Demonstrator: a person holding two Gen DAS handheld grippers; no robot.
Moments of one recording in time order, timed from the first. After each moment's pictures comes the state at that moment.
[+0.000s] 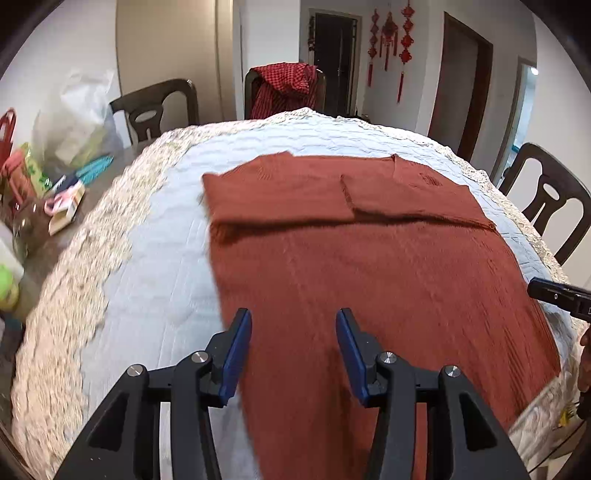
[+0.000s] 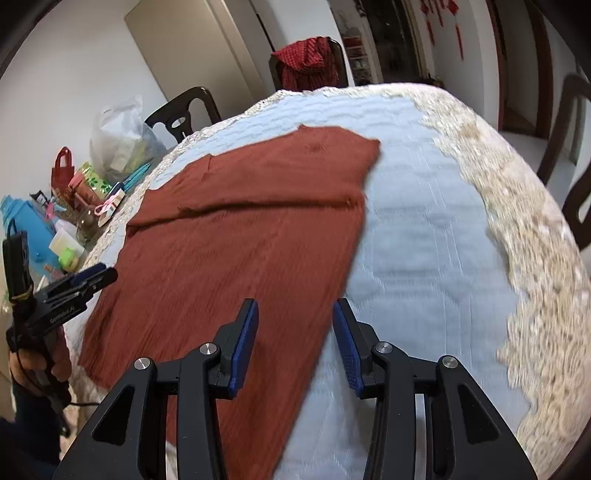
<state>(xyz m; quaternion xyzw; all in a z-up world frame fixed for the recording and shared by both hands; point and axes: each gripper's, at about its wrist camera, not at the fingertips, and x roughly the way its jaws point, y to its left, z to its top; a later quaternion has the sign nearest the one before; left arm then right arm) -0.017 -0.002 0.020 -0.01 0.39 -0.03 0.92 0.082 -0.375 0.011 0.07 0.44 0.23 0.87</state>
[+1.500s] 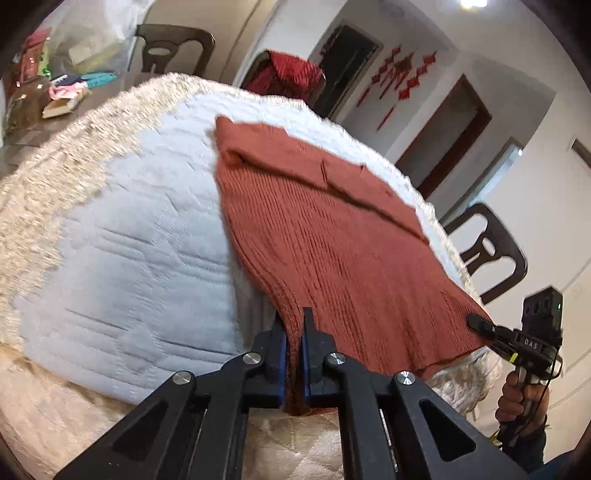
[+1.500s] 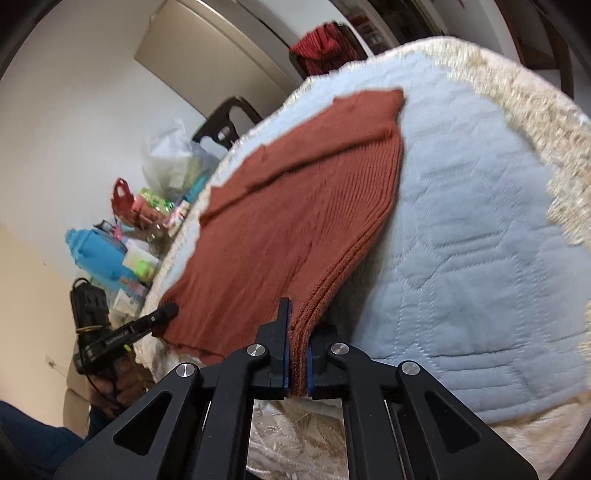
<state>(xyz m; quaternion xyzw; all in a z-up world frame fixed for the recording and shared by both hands) -0.087 0.044 0.011 -0.20 0.39 -0.12 0.89 0.027 -0.391 0.000 0.22 0.43 0.33 0.81</state>
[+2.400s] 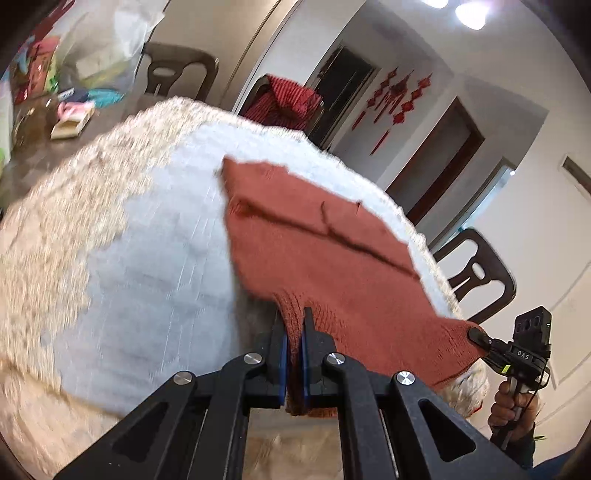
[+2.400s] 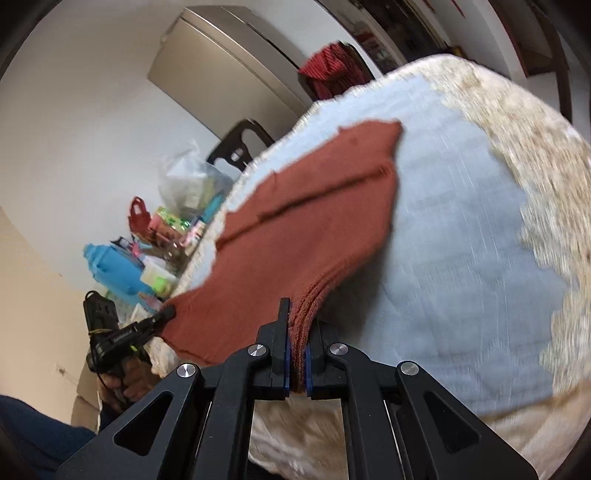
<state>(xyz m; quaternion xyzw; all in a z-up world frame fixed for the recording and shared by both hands) -0.082 0.066 0.040 -0.22 0.35 -0.12 0.90 0.031 -0.412 0.016 0.24 0.39 0.35 0.82</state>
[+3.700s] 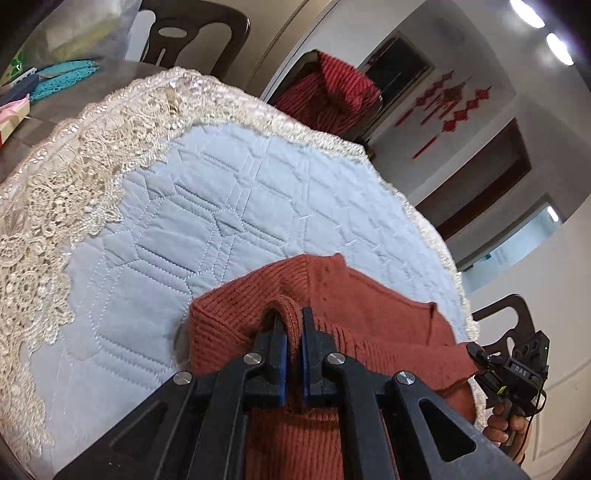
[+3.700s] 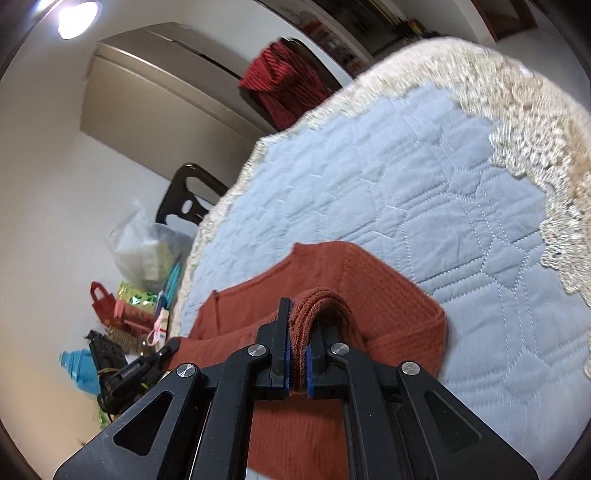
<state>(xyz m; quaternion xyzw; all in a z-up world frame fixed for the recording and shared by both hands) 0.169 0.081 0.017 -0.27 0.42 -0.07 0.86 0.281 -0.374 0.001 0.31 0.46 0.27 0.79</state>
